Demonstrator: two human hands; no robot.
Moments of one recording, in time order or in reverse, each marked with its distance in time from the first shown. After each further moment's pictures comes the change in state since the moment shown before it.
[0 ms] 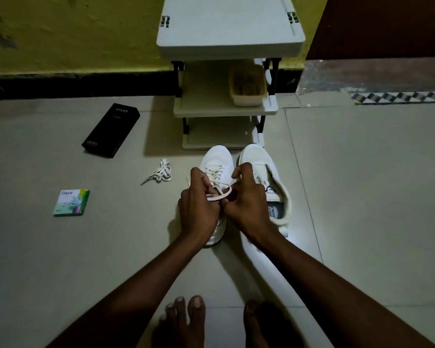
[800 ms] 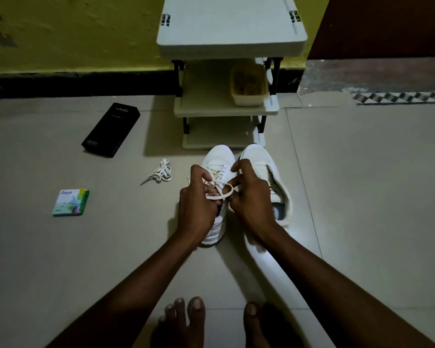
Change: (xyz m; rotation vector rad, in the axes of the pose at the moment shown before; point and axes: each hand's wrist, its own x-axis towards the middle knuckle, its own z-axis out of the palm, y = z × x) left_hand 0.006 0.000 -0.011 -0.108 -0.172 -0.029; right_hand 0.012 0.009 -0.004 -0.020 0.006 -0.047
